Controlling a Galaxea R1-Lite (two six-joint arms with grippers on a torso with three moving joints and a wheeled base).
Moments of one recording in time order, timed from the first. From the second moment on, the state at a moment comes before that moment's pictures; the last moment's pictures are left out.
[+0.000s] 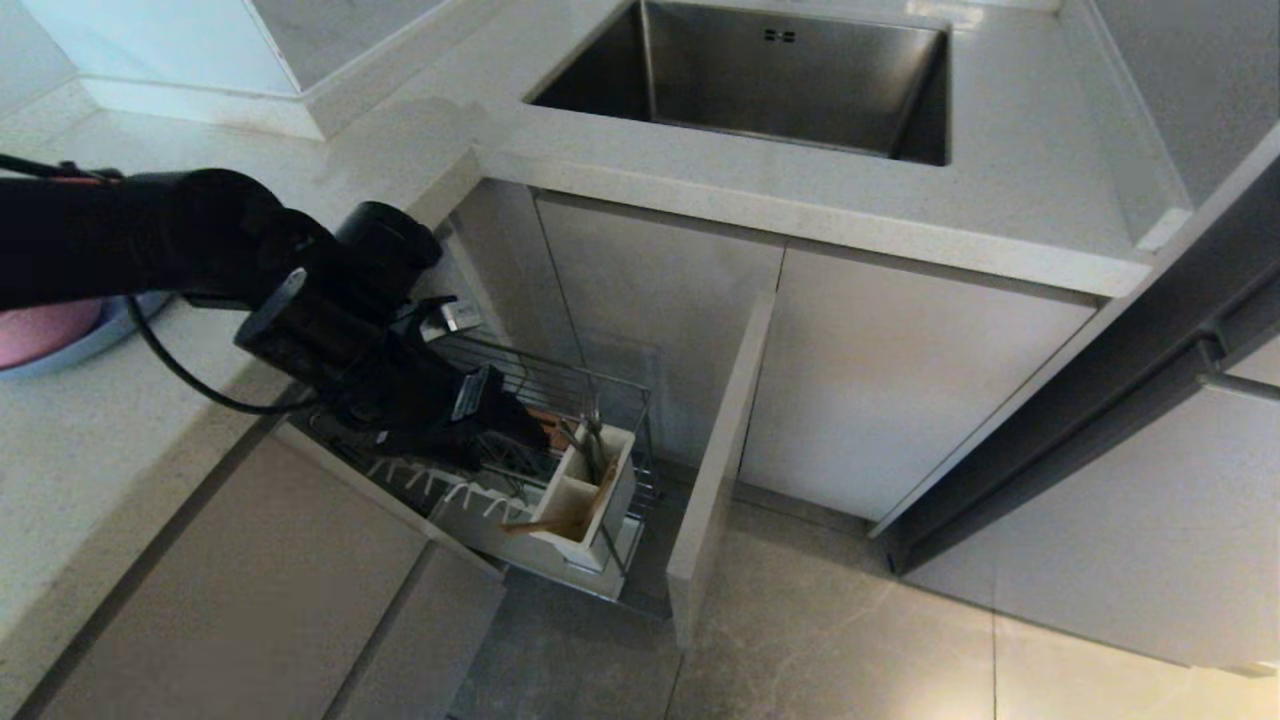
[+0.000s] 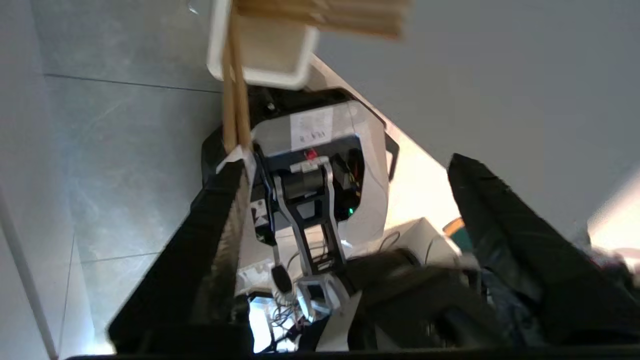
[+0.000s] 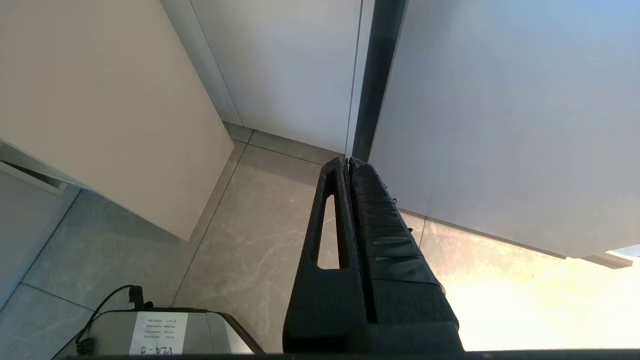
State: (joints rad) left arm -0.28 1.90 -1.71 0.88 -0.30 -0.21; right arm 0.00 0.00 0.00 0.00 0.00 0.00
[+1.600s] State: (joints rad) left arm -0.34 2.21 -1.84 0.51 -0.02 -0.32; right arm 0.00 0.00 0.00 0.00 0.00 0.00
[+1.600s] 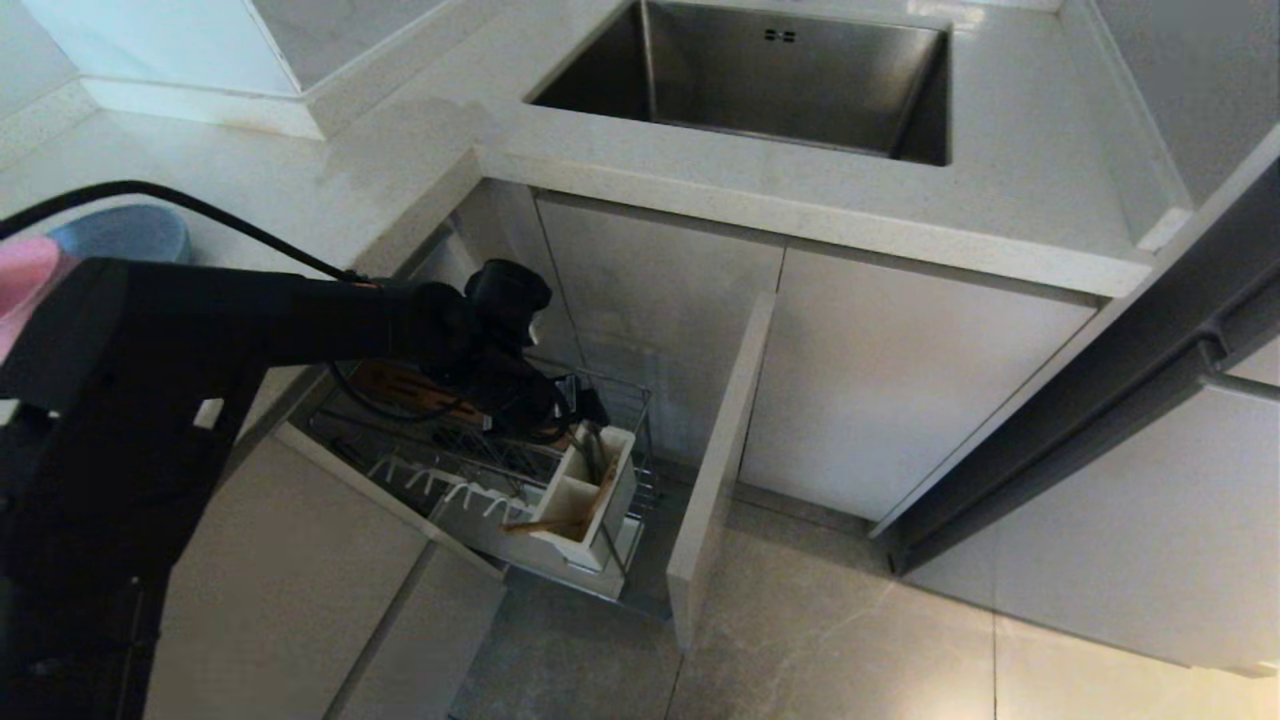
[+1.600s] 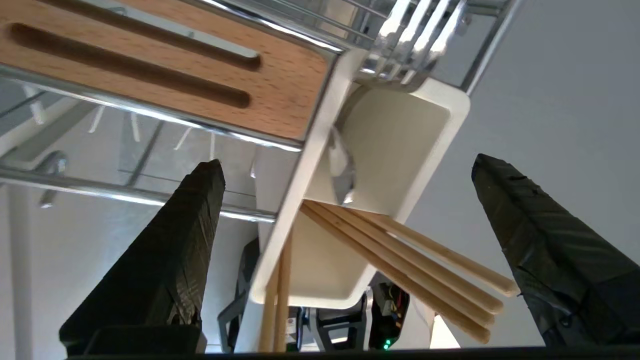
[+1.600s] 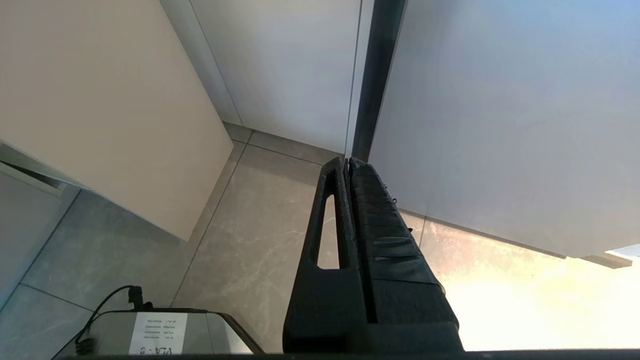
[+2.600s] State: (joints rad) left arm -0.34 2.31 -1.92 0.51 -0.01 -0.32; right arm 0.00 0.00 0.00 0.00 0.00 0.00
